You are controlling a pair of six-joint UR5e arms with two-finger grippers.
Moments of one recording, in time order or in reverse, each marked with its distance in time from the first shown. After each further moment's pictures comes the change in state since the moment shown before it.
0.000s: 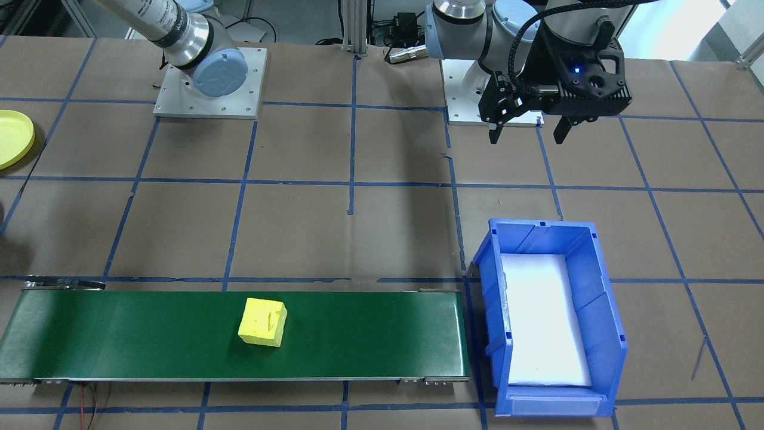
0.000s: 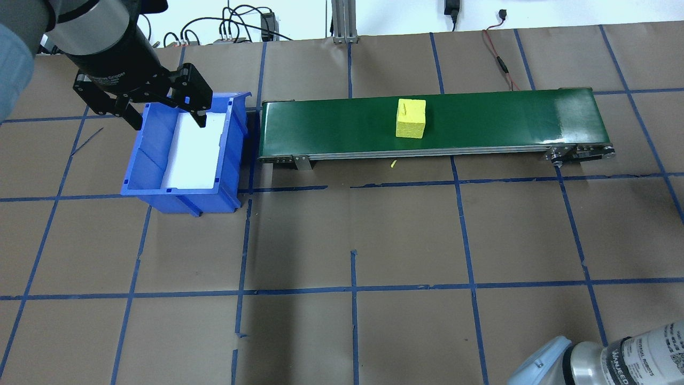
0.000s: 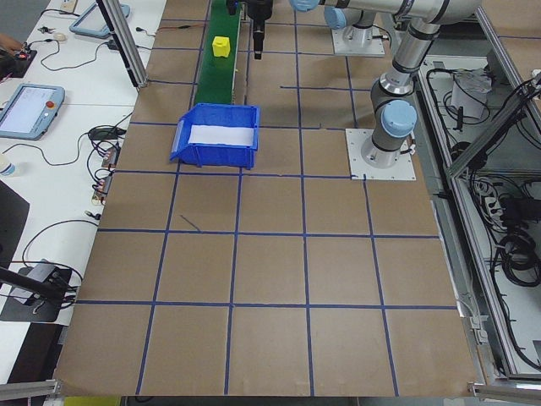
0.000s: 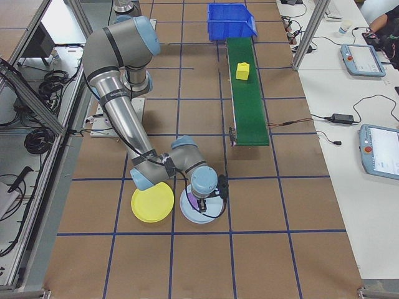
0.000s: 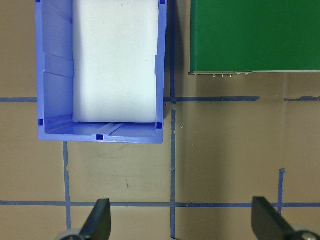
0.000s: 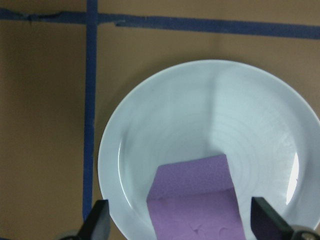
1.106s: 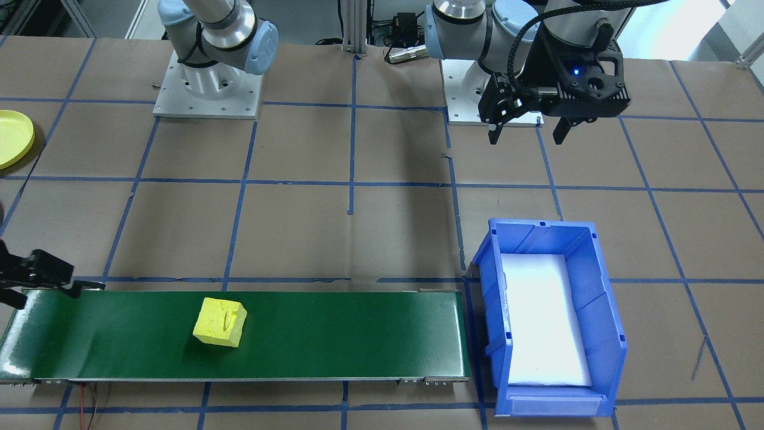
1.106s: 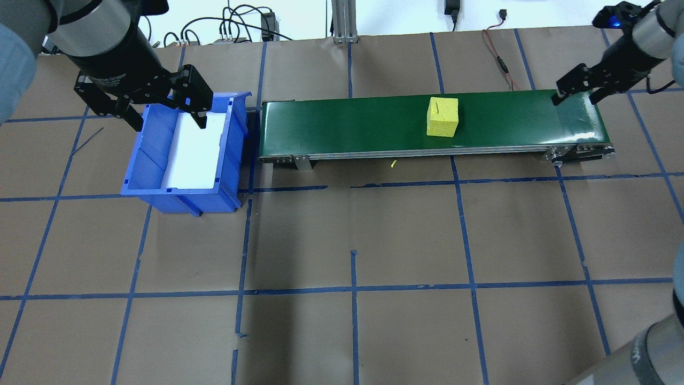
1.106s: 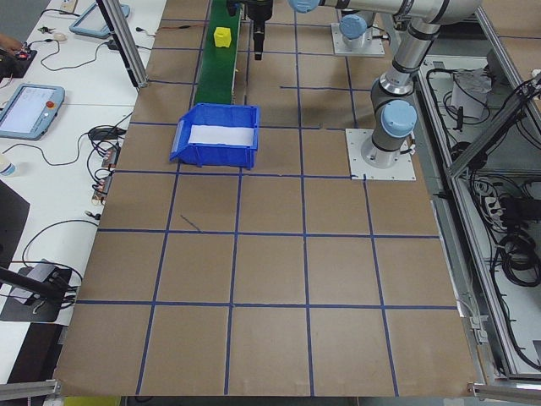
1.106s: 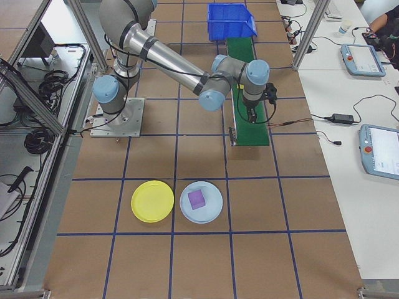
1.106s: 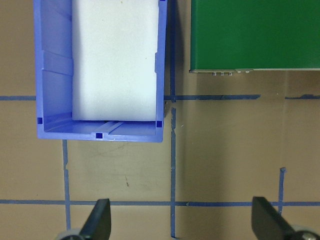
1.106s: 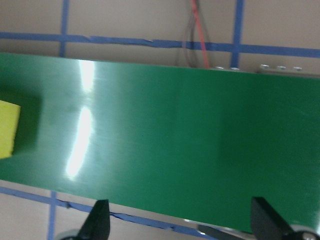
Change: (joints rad) left arm 0.001 0.000 -0.003 0.000 0.000 0.000; right arm 0.620 -0.105 -0.026 0.005 0.211 0.641
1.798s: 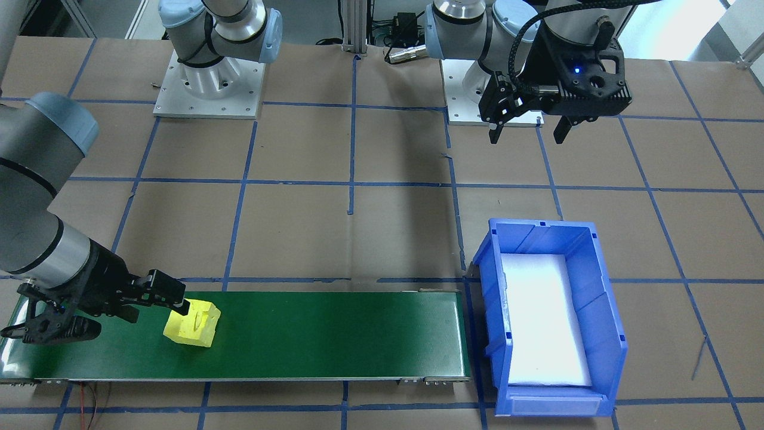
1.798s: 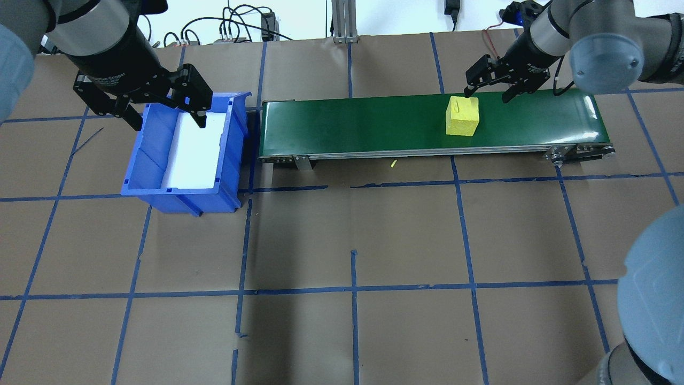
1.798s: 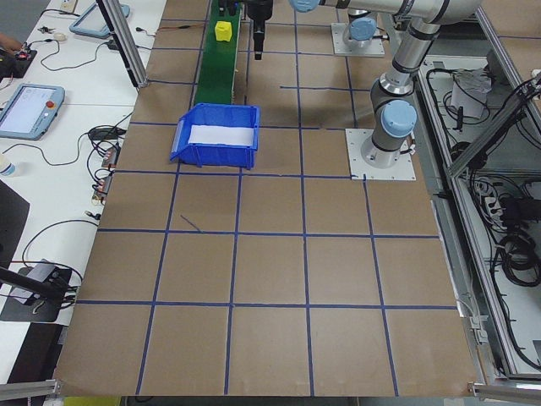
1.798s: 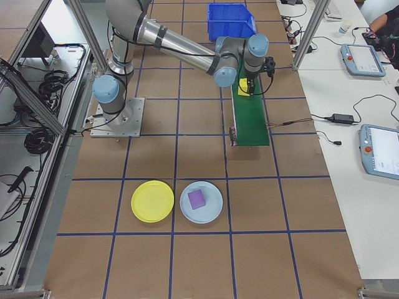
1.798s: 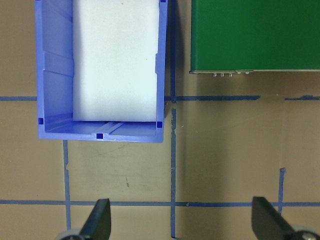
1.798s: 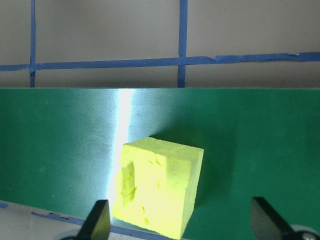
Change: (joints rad) left arm 0.000 0.001 0.001 0.000 0.000 0.000; right arm 0.193 0.032 0.007 -0.072 0.069 0.268
